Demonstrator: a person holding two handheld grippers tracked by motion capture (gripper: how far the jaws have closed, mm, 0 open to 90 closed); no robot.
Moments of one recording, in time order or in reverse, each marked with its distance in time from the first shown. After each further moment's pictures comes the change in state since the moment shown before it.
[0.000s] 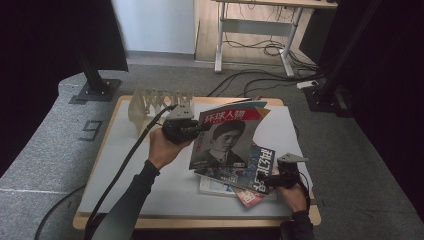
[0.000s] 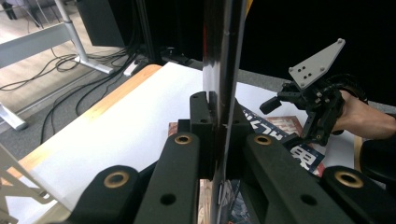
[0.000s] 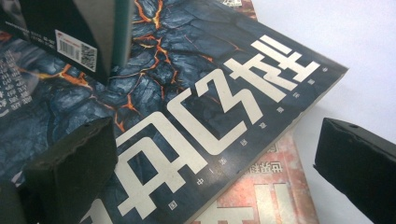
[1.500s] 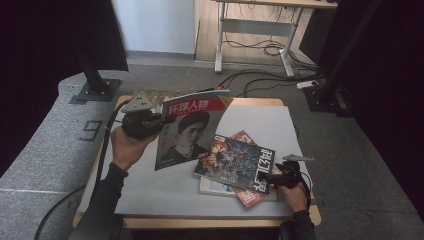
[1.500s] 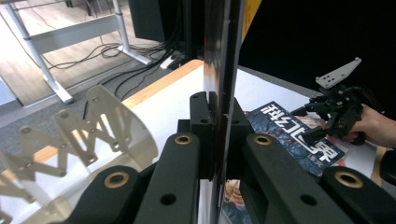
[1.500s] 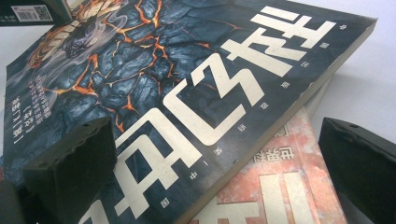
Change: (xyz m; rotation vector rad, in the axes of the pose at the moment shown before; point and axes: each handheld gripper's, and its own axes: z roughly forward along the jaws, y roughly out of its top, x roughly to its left) left arm 0.028 -0.011 -0.086 -0.010 0.155 -0.107; right arm -0.020 -0.013 0.009 -0.009 0.161 0.199
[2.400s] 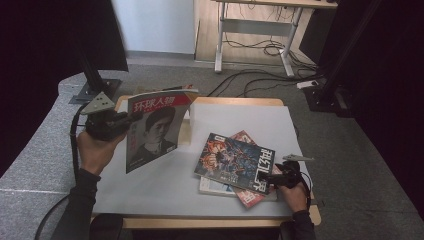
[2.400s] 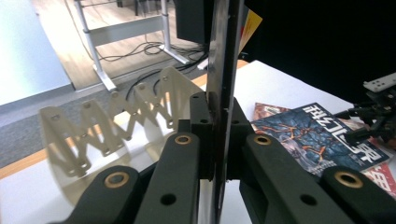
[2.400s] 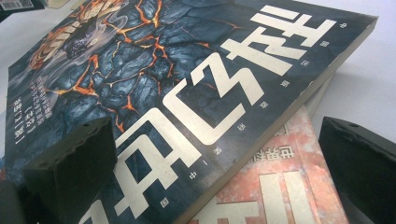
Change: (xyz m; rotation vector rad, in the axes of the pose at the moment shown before) left arm 0.035 -0.024 -0.061 -0.025 0.159 -0.077; right arm -0.001 0.000 0.000 0.000 0.006 0.009
